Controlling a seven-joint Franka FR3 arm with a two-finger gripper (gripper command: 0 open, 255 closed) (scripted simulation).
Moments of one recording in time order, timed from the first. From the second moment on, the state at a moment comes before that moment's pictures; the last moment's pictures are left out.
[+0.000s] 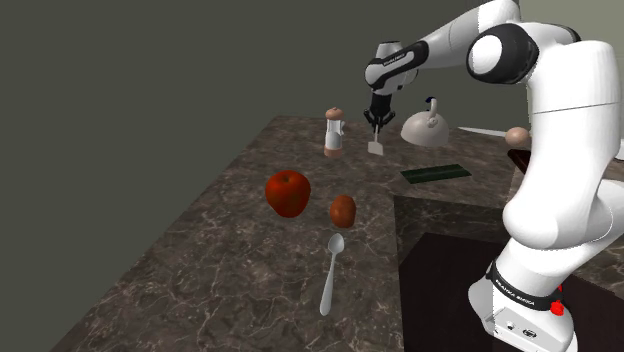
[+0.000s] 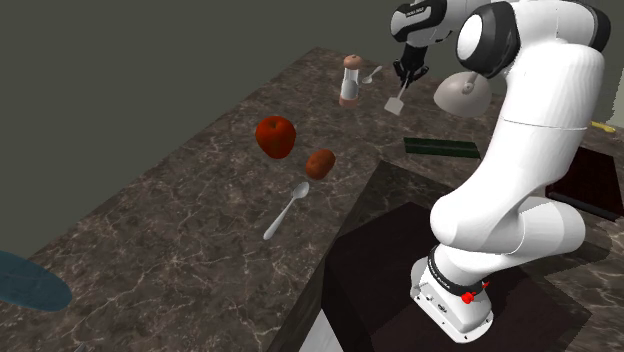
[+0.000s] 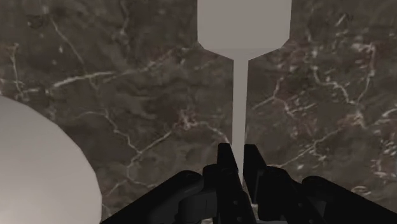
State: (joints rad) arm -0.55 0.48 0.06 -1.56 -0.07 2.10 0.58
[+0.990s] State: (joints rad) arm -0.55 0.50 0.06 -1.59 -0.07 2.14 0.59
